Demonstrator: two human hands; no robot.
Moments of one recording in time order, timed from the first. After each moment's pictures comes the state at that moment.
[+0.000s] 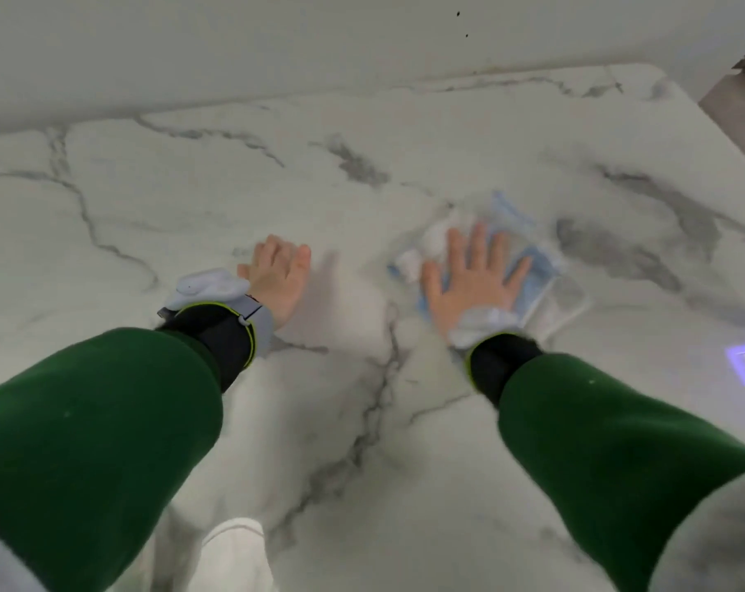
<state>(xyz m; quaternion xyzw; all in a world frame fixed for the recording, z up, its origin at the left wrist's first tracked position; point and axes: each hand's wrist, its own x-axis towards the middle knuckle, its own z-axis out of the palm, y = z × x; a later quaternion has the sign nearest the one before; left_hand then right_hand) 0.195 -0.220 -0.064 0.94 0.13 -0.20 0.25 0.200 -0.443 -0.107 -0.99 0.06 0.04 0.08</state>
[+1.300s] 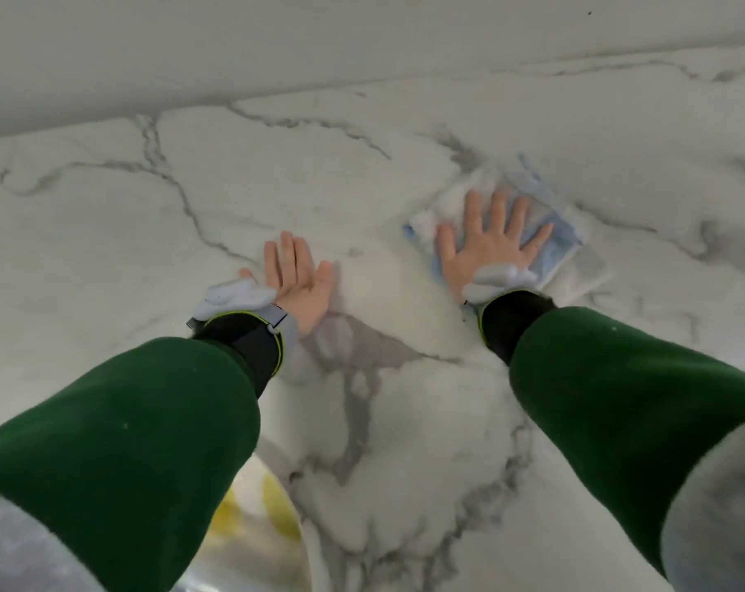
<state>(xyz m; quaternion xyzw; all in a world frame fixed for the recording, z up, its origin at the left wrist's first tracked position) 0.196 -0.081 -0.116 0.96 0.15 -0.17 0.18 0.249 -0.304 -0.109 -0.99 0.07 0.05 0.10</state>
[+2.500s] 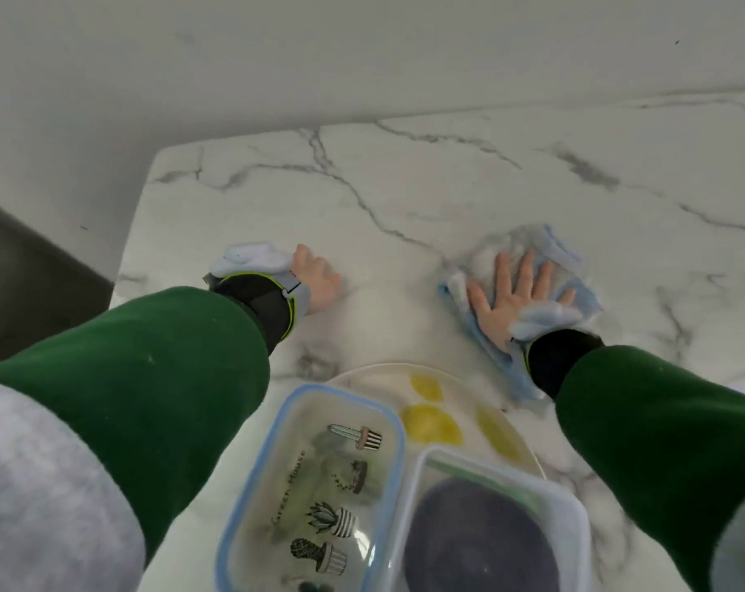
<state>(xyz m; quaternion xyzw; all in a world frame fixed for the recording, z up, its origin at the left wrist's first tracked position) 0.140 0.125 -0.039 0.96 0.08 -0.26 0.07 0.132 -0.145 -0.088 -0.98 0.07 0.19 0.06</state>
